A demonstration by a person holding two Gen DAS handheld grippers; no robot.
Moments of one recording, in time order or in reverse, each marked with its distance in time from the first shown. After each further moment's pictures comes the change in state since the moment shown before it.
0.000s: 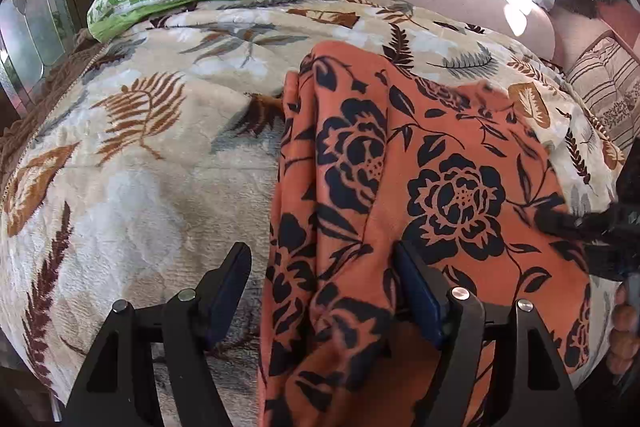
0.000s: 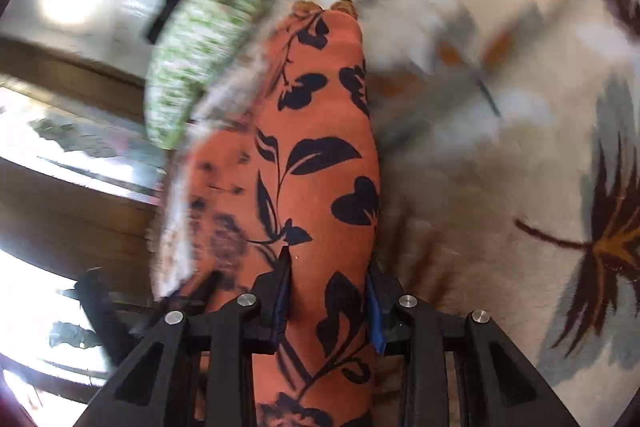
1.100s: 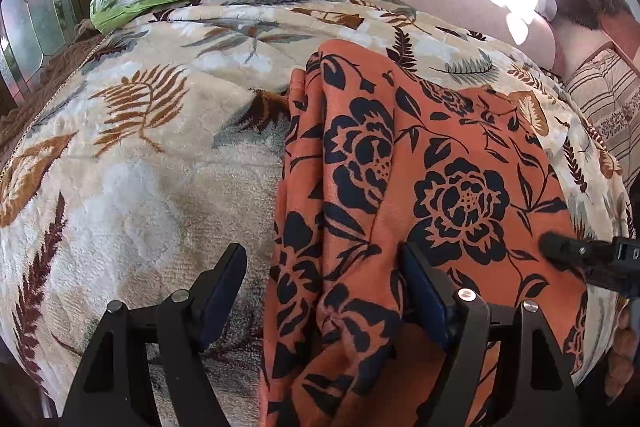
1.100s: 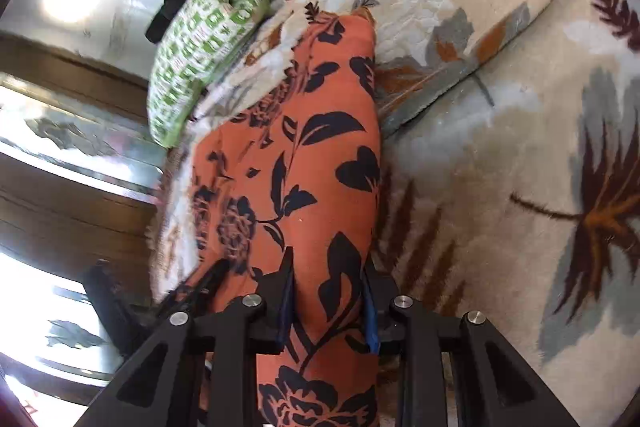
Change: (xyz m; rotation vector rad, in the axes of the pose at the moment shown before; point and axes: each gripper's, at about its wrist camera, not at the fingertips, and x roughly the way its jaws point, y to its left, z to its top) left arm 0.002 0.009 0.000 -0.042 0.006 -0.029; right arm -0.007 0.034 -0.018 -0.120 -0.015 -0.141
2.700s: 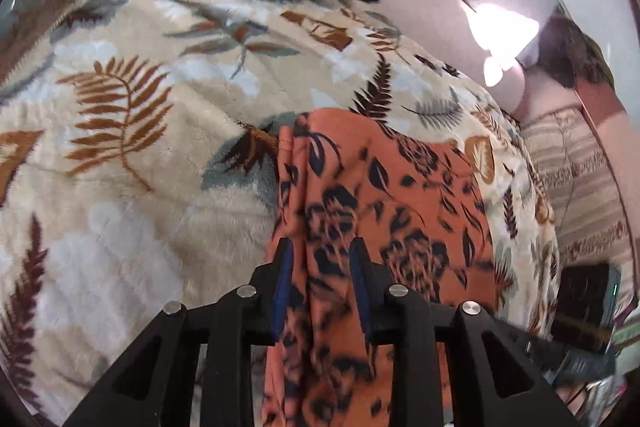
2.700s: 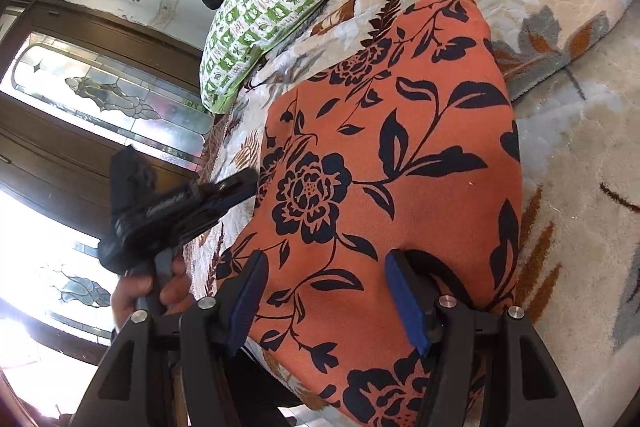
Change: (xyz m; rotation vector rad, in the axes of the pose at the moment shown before) left arm -0.016 0.031 0.049 -0.130 0.075 -0.273; right arm 0.006 0.056 -0.024 -0.104 -0.001 0.213
